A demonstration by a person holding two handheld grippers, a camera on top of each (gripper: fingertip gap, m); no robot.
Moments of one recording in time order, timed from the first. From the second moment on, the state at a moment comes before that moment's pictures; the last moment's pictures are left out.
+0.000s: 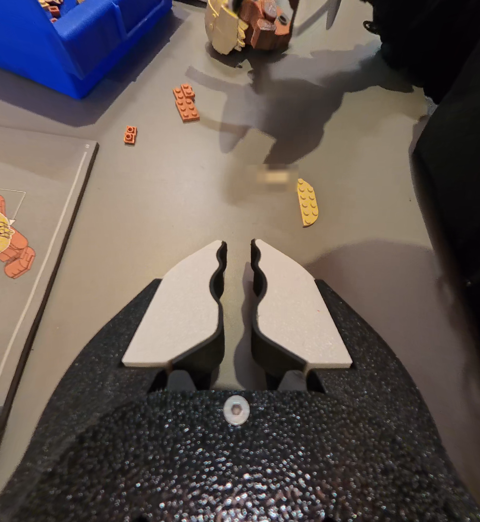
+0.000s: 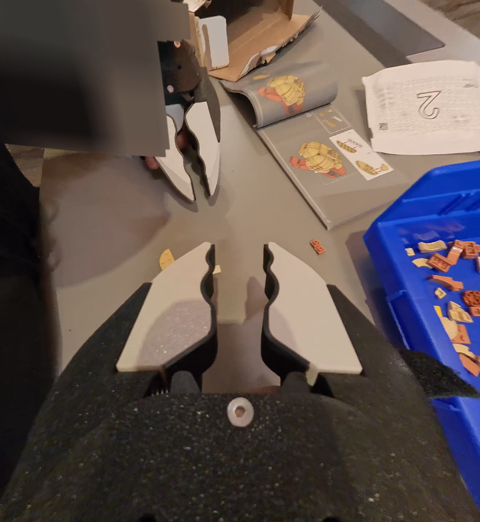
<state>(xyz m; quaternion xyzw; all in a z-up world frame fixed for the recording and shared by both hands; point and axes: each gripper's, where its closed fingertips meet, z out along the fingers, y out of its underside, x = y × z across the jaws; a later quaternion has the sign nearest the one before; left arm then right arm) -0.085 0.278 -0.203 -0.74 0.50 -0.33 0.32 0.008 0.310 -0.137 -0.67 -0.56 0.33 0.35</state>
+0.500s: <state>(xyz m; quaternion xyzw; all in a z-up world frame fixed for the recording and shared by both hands) -0.085 0.279 -0.204 -0.74 0.49 -0.34 0.31 0.032 0.329 -0.132 -0.69 -0.54 0.30 0.39</state>
